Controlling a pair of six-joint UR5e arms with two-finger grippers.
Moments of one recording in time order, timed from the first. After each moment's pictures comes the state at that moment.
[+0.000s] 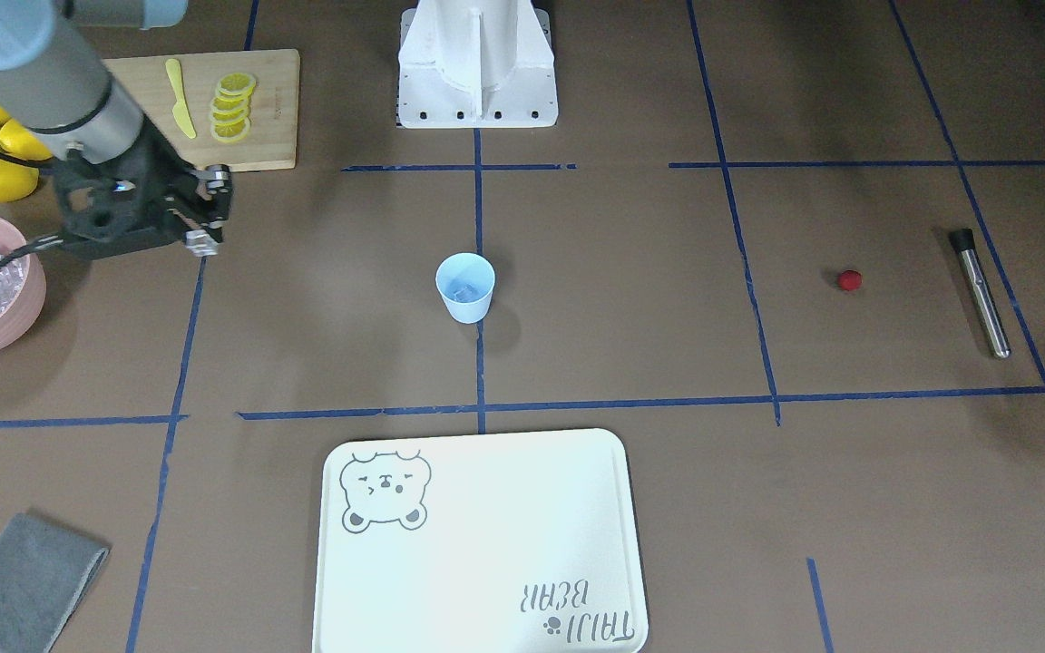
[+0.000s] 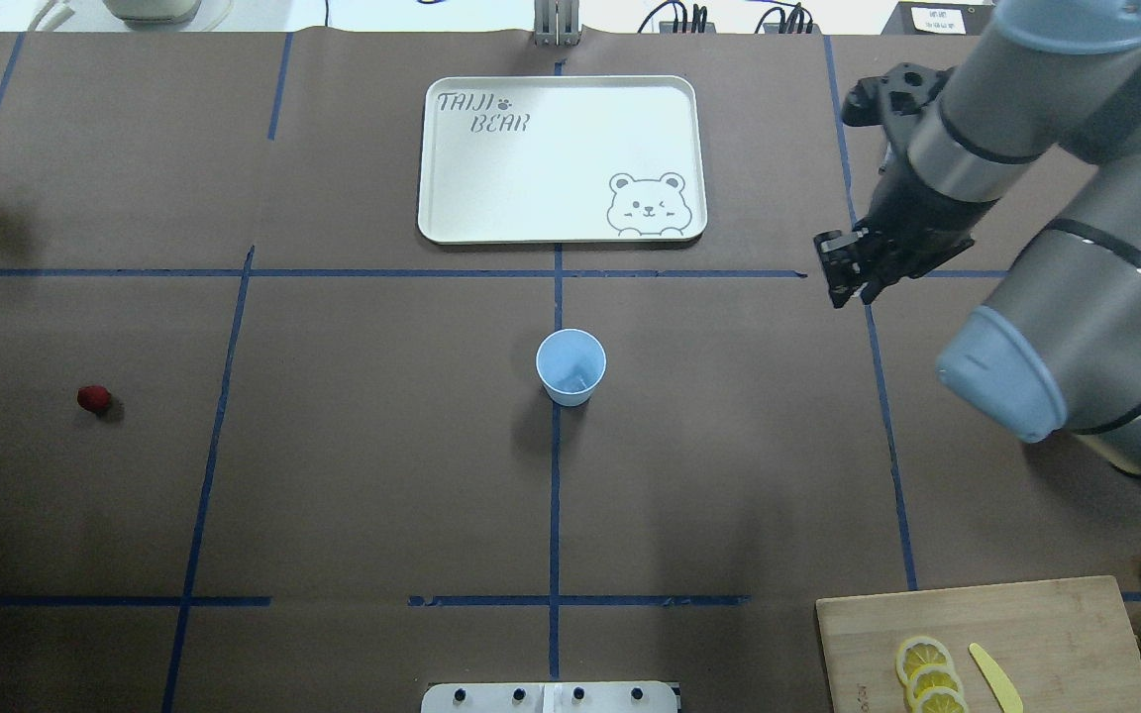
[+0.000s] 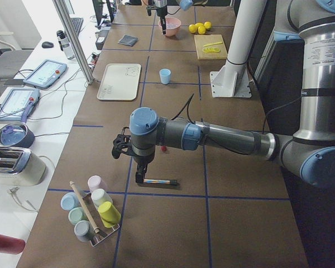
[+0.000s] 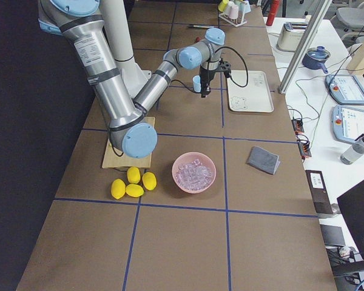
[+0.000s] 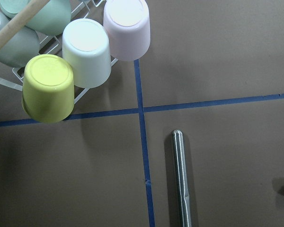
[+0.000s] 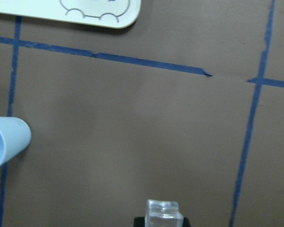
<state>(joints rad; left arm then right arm) -1.59 -1.52 -1.80 -1.55 -2.35 0.00 0.83 -1.03 1.96 -1.95 2.19 0.75</state>
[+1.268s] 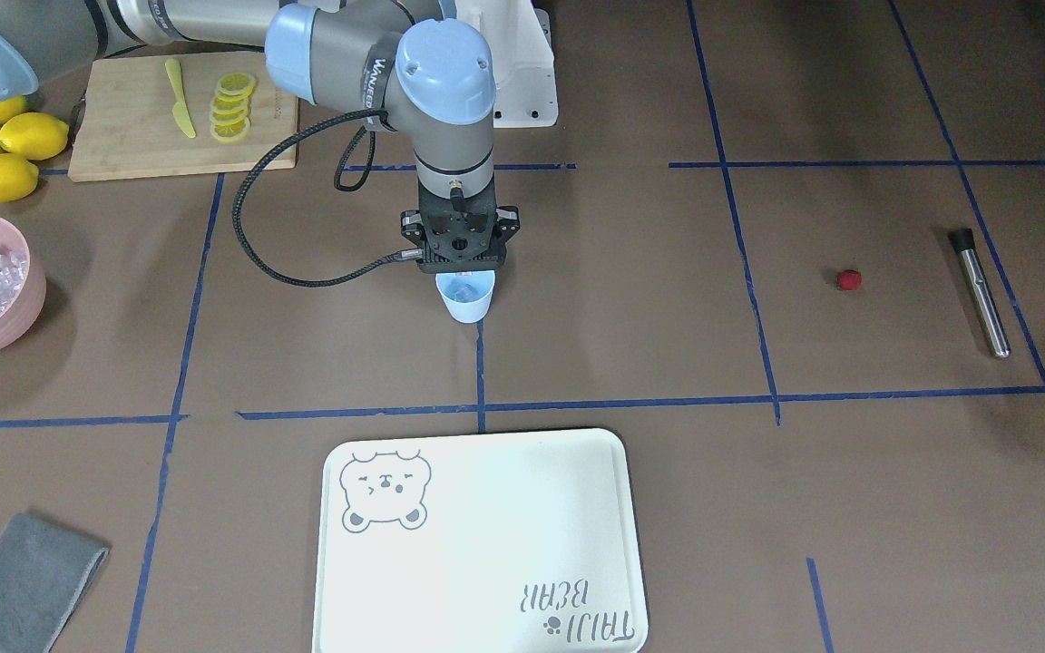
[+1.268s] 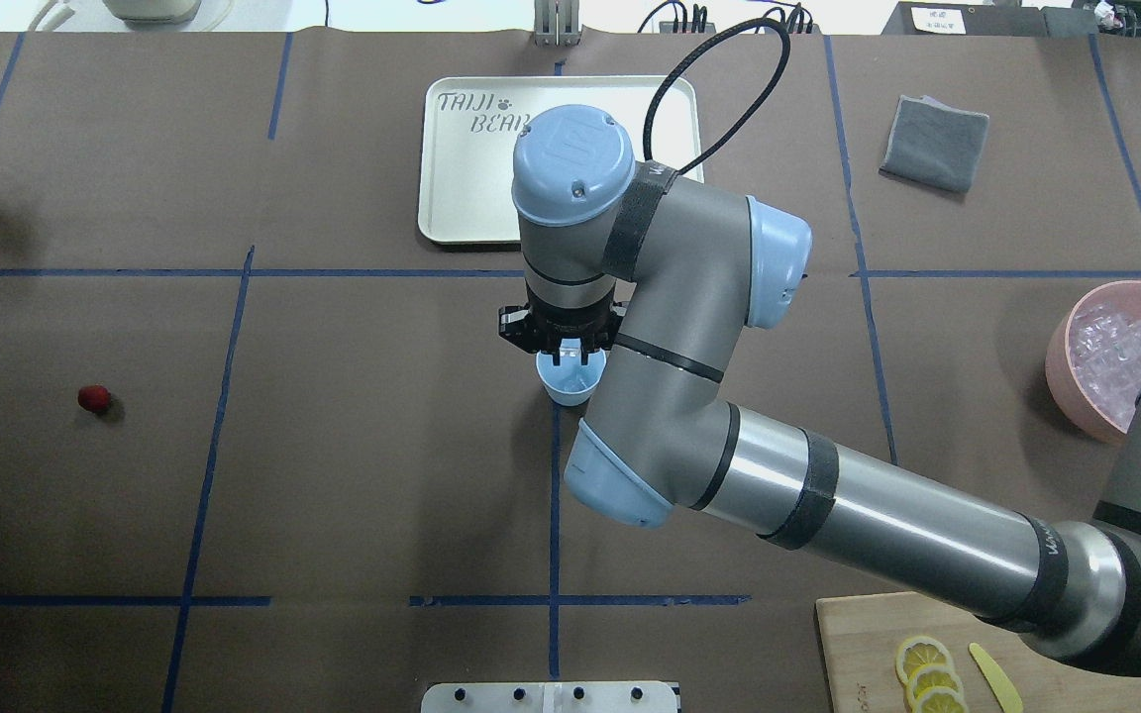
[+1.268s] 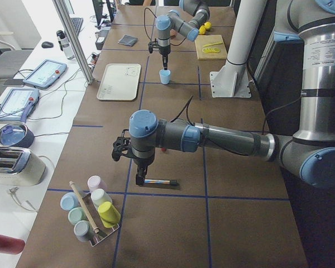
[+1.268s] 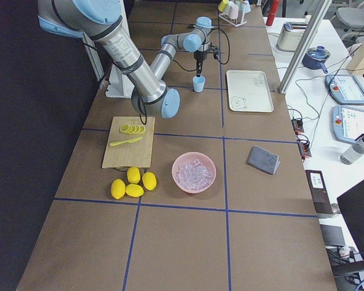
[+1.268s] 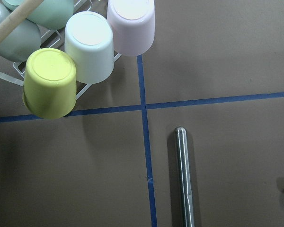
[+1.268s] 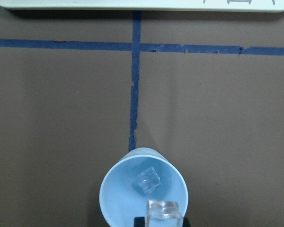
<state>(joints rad) -1.59 -1.52 -1.79 -1.55 -2.35 0.00 0.55 -0.67 1.55 -1.77 1.97 1.12</state>
